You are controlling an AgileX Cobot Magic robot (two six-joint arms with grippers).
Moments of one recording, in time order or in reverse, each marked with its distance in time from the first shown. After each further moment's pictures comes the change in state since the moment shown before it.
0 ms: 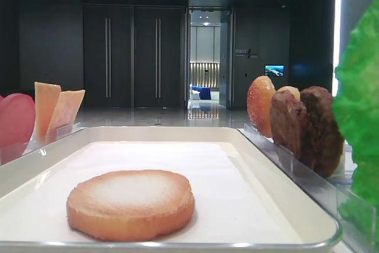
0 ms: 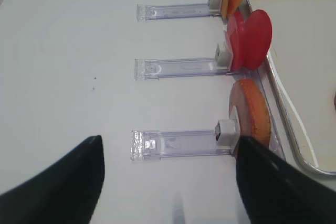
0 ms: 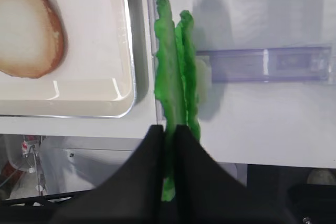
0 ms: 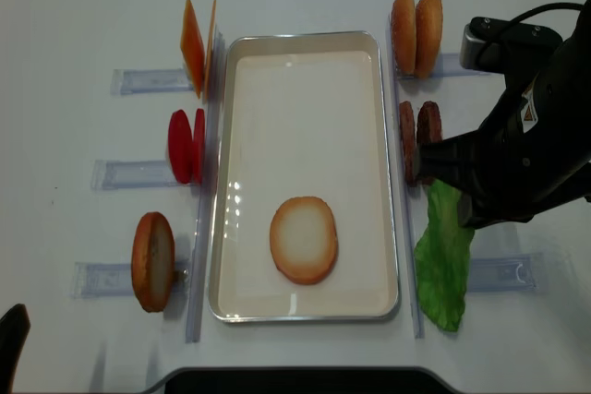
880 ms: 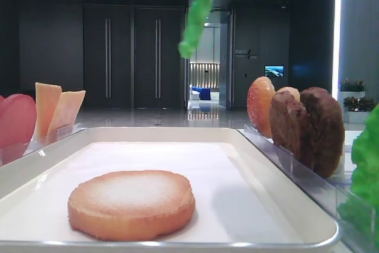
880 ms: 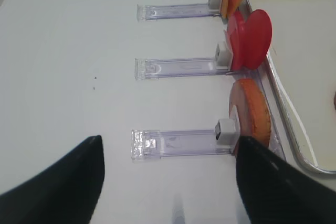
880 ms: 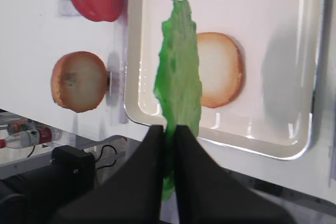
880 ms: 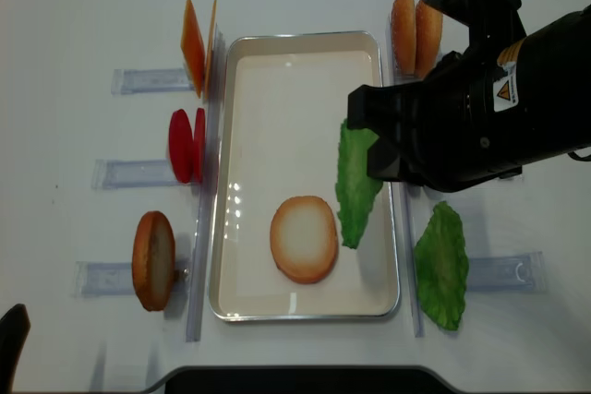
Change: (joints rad) left arm 0.000 0.000 0.000 0.000 0.000 0.000; right arm 0.149 -0.063 -0.034 0.180 -0.348 0.003
